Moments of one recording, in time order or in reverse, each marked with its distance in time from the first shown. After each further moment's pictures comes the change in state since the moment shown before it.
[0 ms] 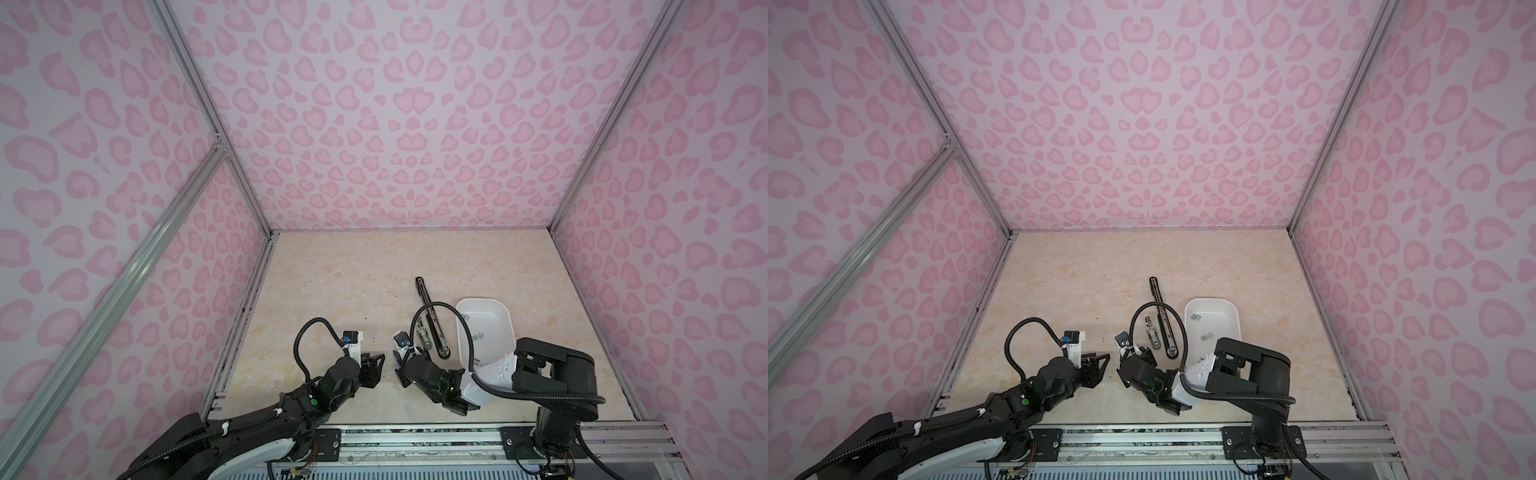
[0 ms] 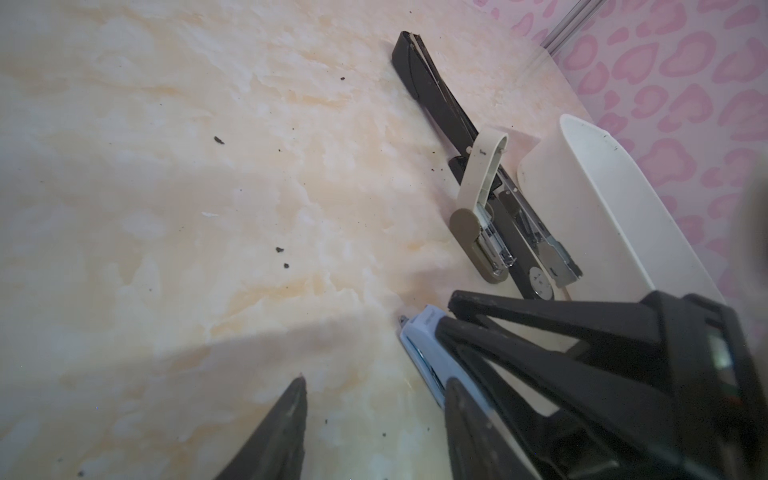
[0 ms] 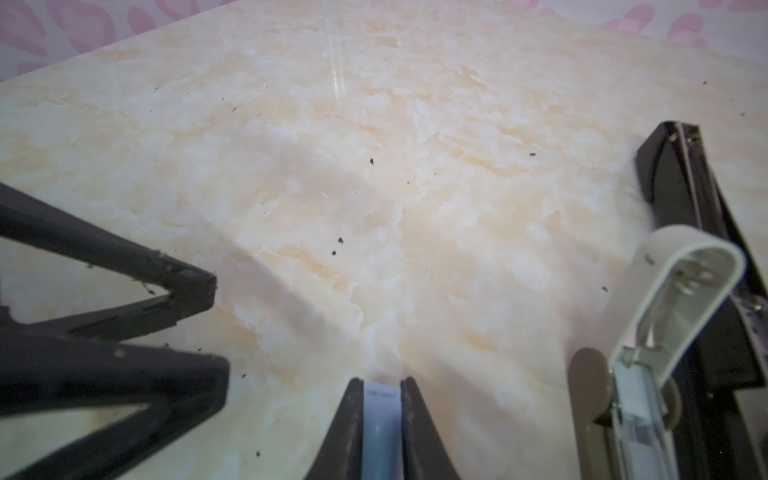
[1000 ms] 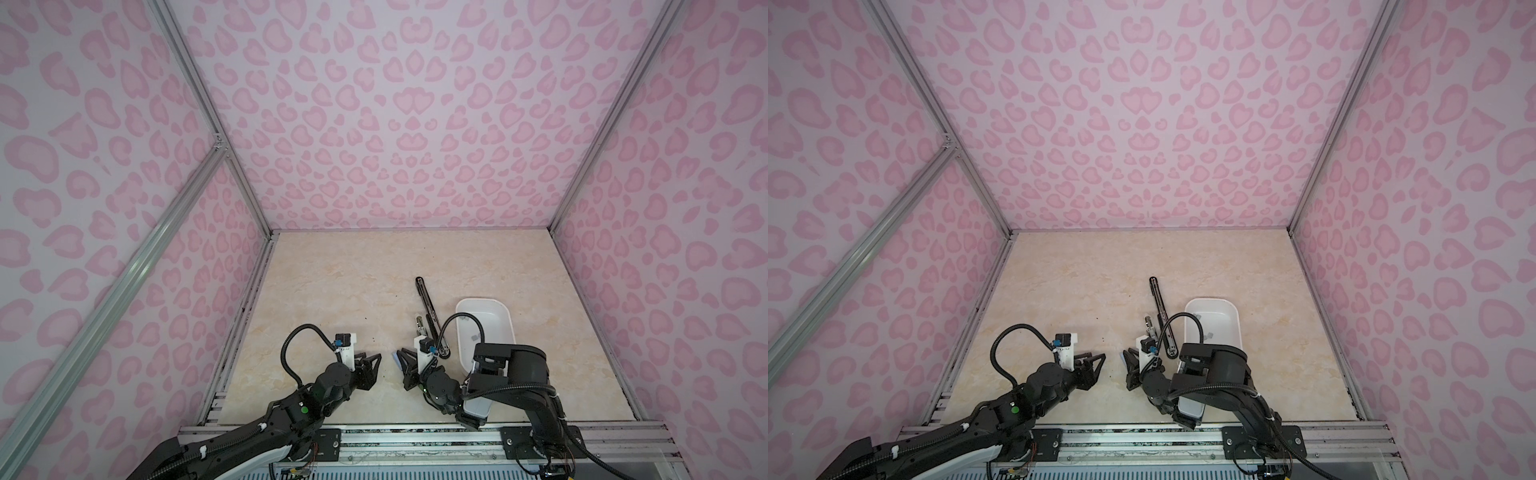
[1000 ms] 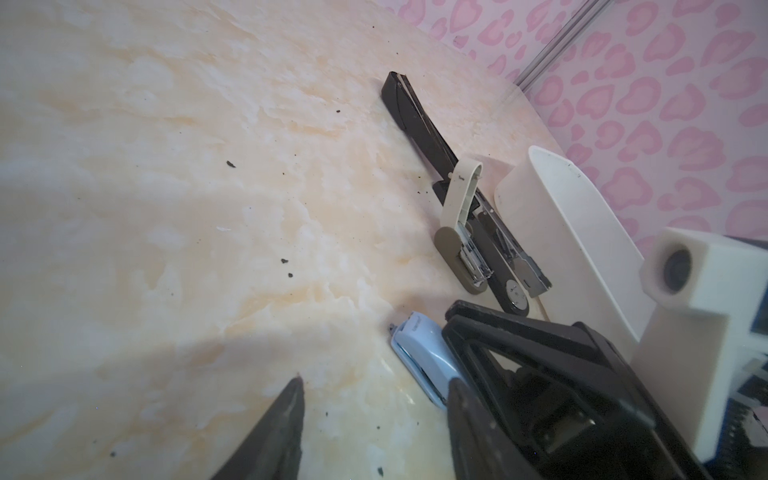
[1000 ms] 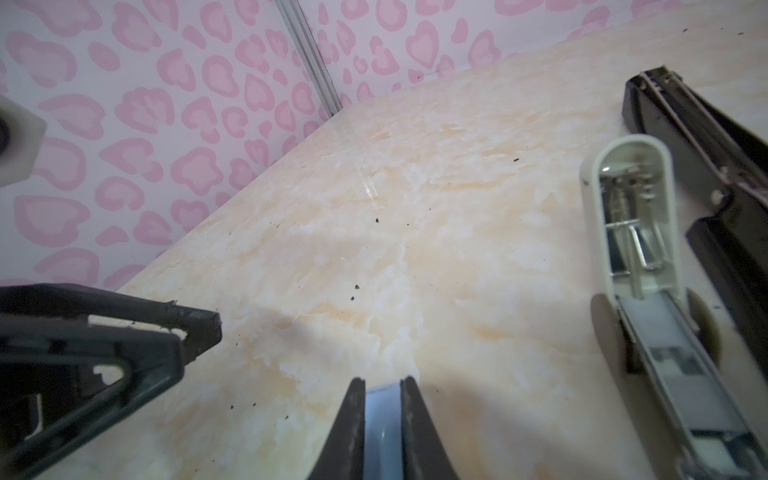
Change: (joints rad) left arm 0.000 -0.215 -0.053 -0.078 -0.016 -0.001; right arm 0.016 0.204 -0.178 0.660 0.040 0.198
